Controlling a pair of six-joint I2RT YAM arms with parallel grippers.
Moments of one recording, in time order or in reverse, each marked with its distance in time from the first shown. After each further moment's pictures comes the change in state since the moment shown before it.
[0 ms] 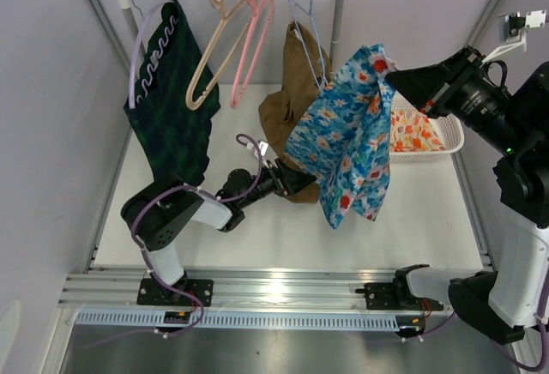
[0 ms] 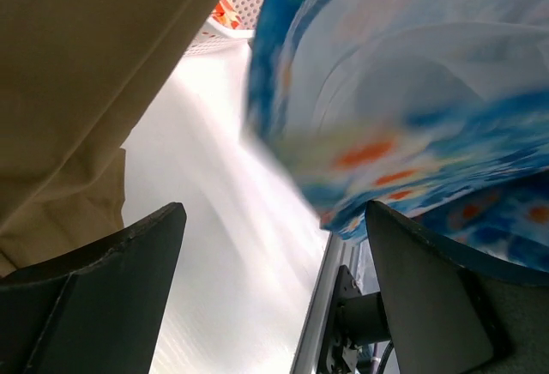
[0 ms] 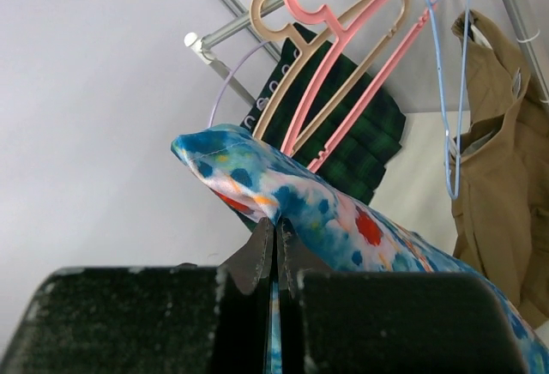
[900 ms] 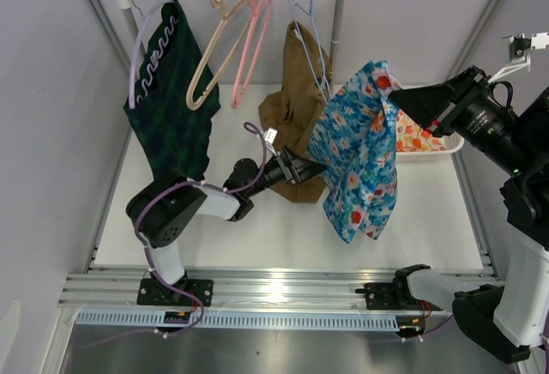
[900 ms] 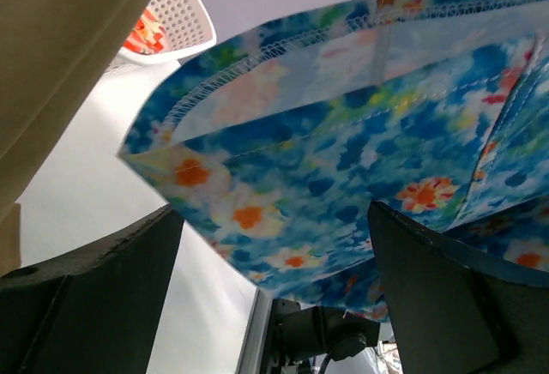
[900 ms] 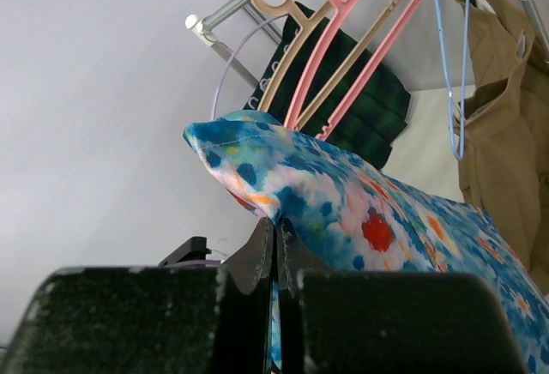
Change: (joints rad) left arm -0.006 0.041 0.150 0.007 0.087 -0.140; right arm 0.000 -0.099 -0.093 -0.032 -0.008 0.030
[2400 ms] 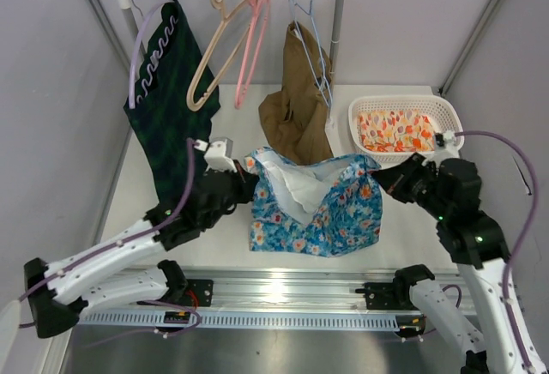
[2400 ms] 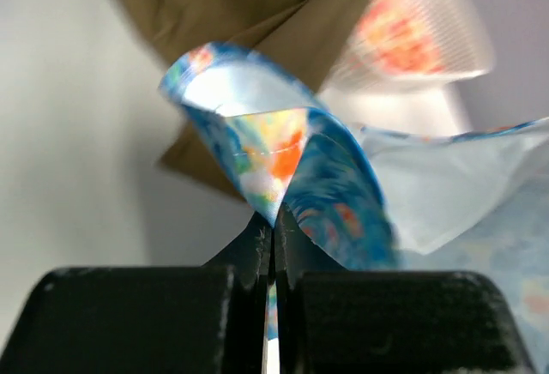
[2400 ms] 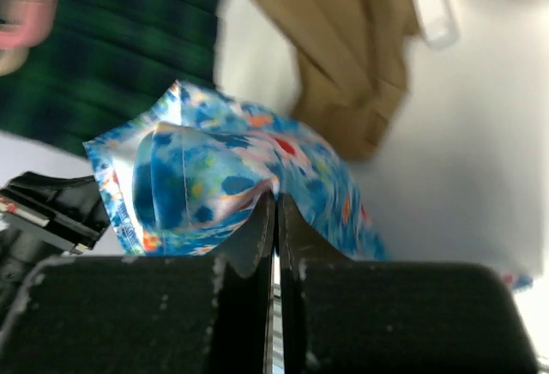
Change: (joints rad) left arm -0.242 -0.961 0.104 -1.530 -0.861 0.453; right arm 0.000 -0.492 -1.062 0.188 0.219 0.001
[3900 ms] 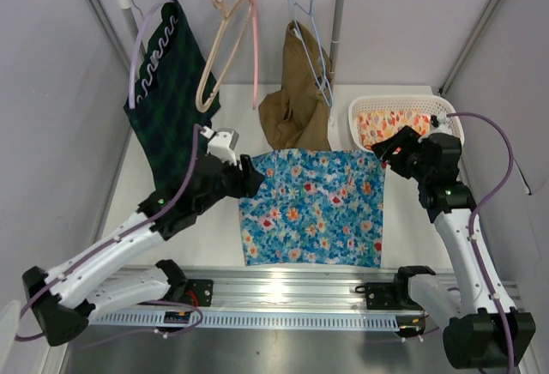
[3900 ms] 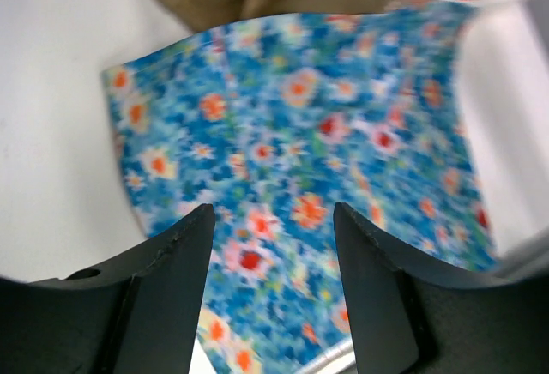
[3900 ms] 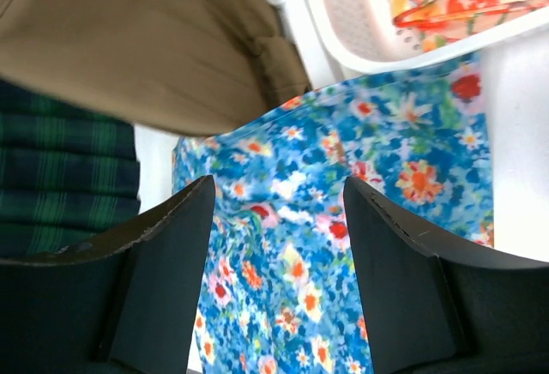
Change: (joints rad) left arm 0.203 0.120 0.042 -0.080 0.267 0.188; right arm -0.227 0.297 -0.216 0.433 0.002 -0.071
